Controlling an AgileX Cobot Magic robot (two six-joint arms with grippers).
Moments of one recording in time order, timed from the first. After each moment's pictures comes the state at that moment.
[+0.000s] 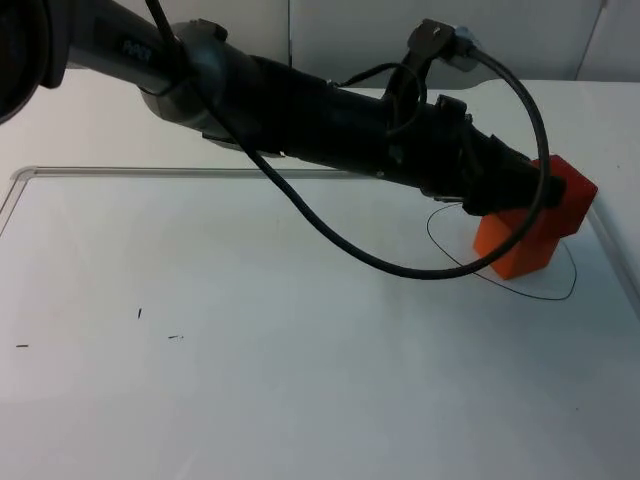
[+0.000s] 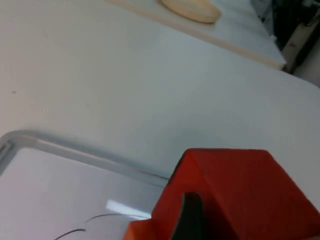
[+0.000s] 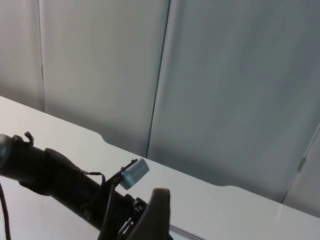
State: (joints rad) right arm 0.30 0.44 -0.85 0.09 0.68 -0.29; left arm -0.54 2.53 -1.79 -1.71 1.00 1.88
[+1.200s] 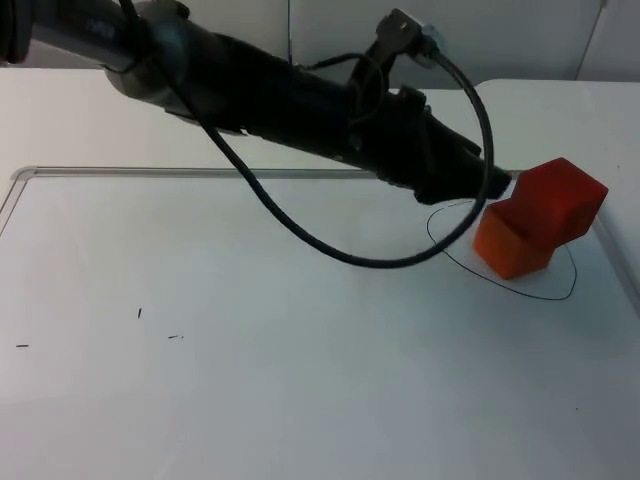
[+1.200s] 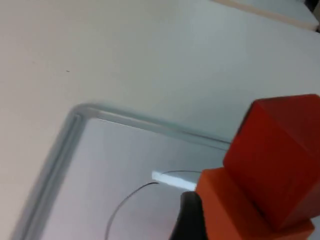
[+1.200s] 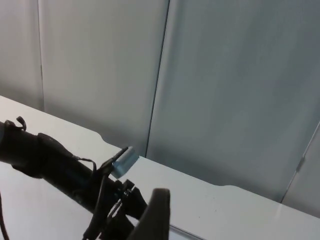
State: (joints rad) right arm 0.30 0.44 -0.85 0.09 0.68 -0.29; left arm -0.47 2.50 -1.79 -1.59 0.93 1.90
